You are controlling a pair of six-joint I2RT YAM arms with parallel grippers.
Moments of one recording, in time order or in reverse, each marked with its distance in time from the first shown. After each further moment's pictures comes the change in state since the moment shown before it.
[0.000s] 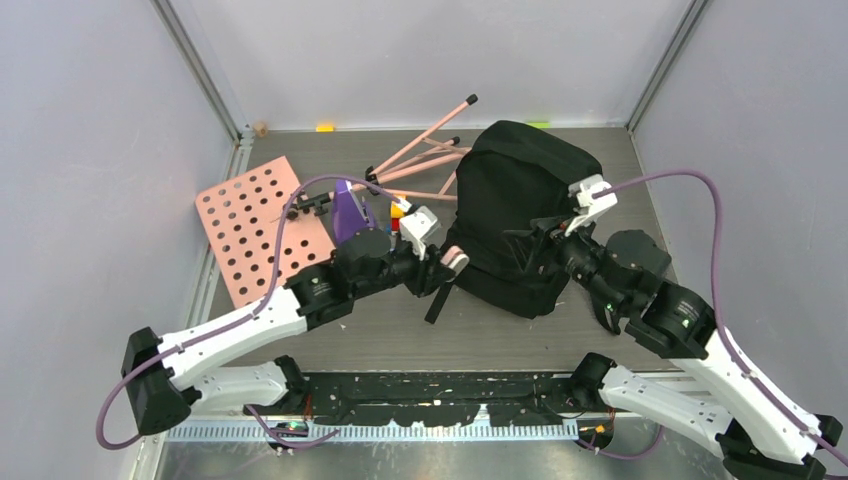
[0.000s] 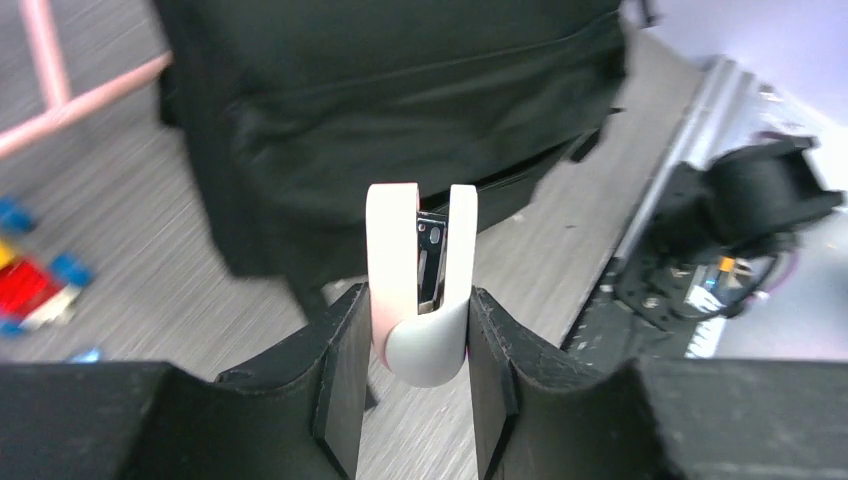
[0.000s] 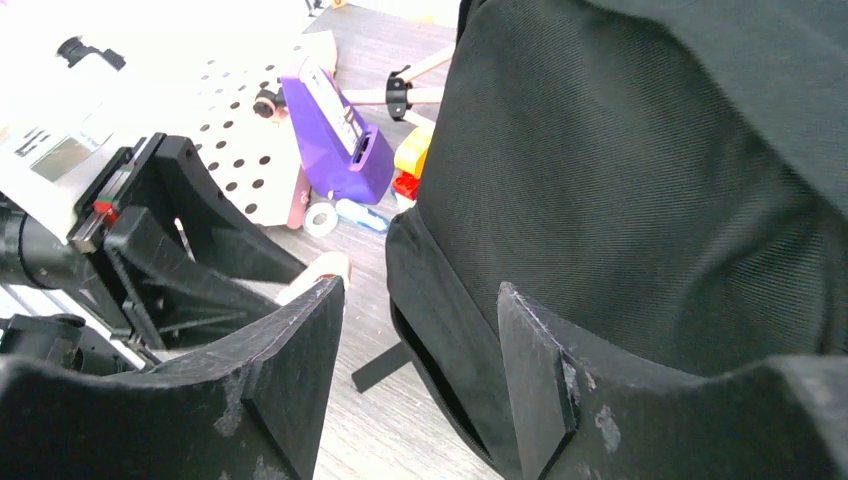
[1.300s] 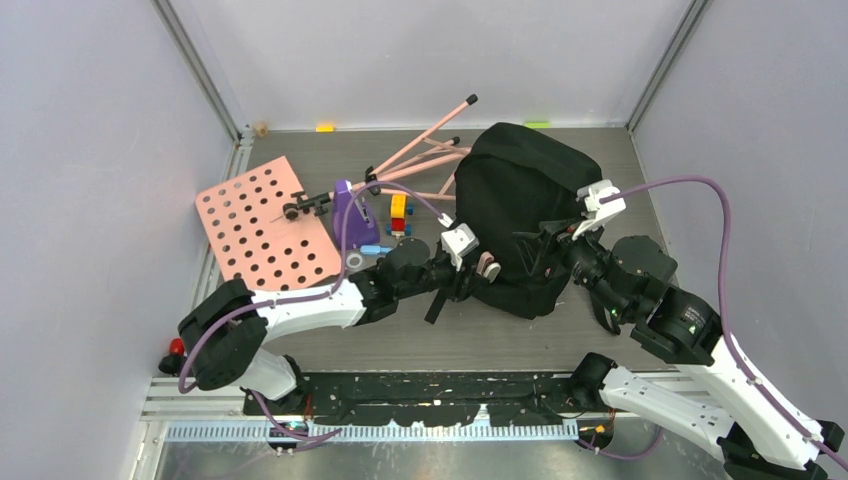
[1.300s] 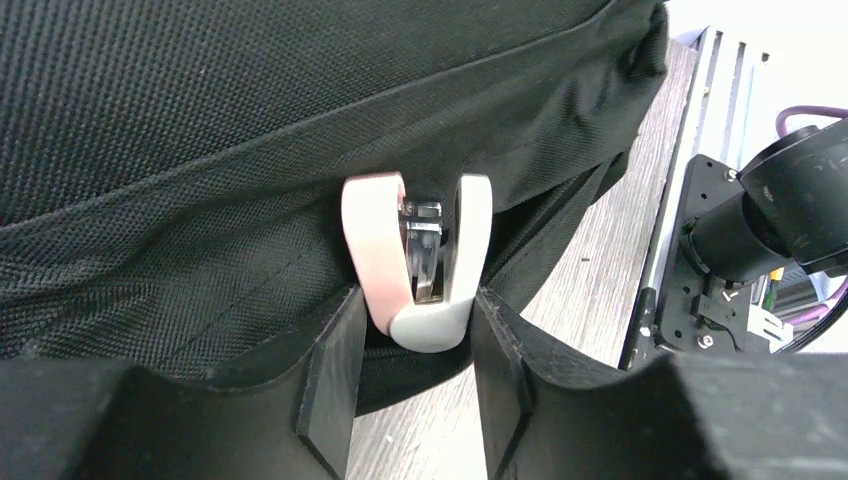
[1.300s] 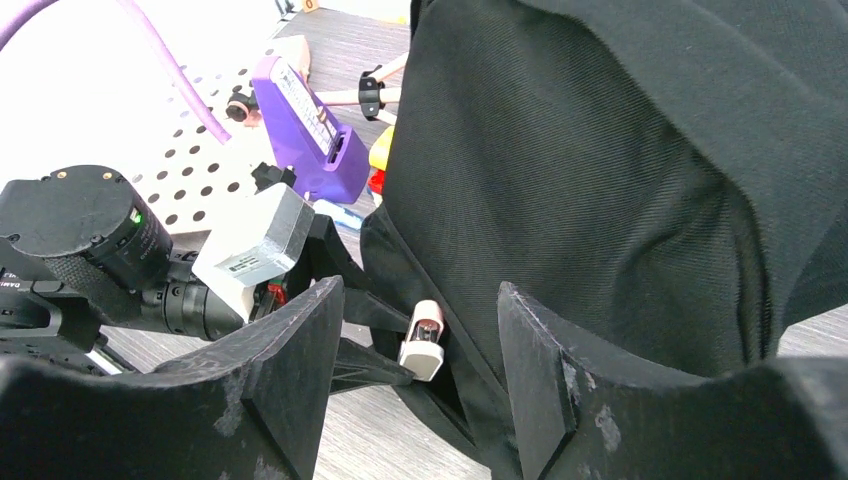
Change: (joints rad) left arm -0.034 0.388 -0.095 0.608 0.154 0.084; right arm 0.000 -0.046 -0.009 -0.030 0.055 -0.009
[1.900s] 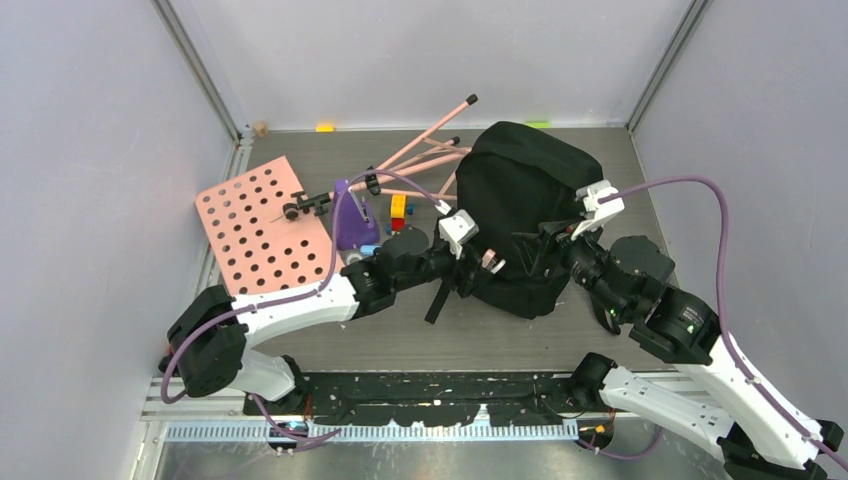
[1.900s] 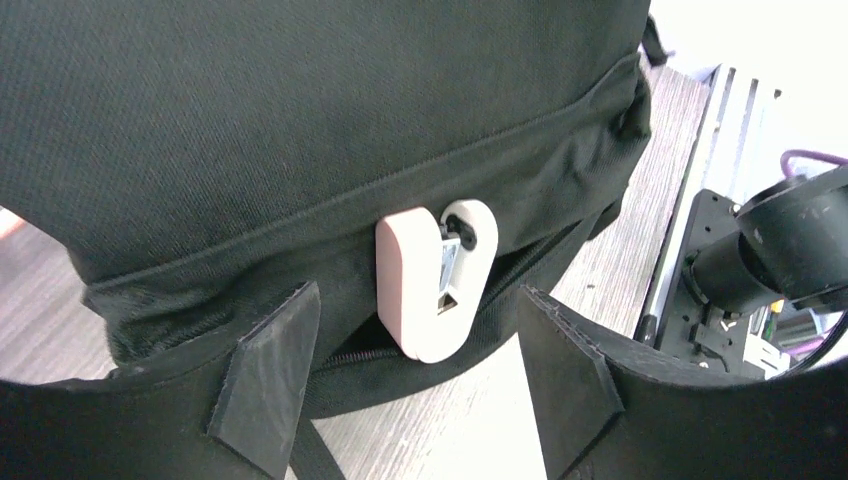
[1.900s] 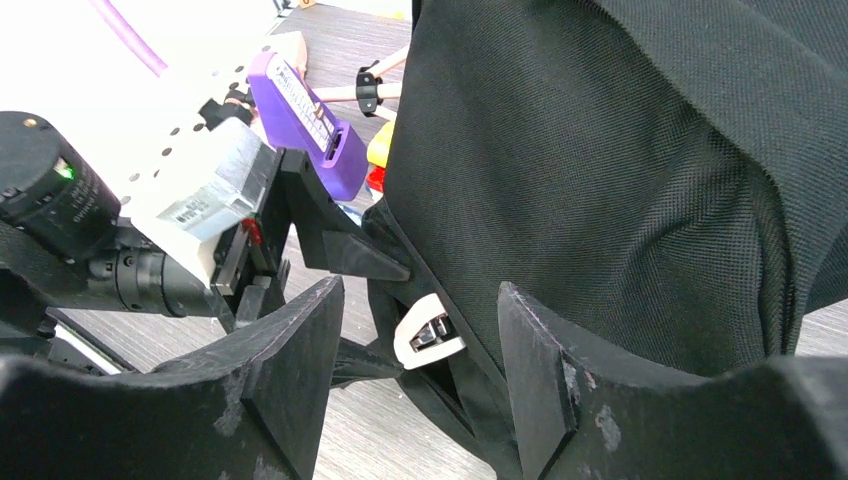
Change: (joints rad) left arm 0.000 -0.056 0.082 -0.152 -0.054 0.010; right arm 0.000 -0.003 -0.009 0.000 0.008 0.009
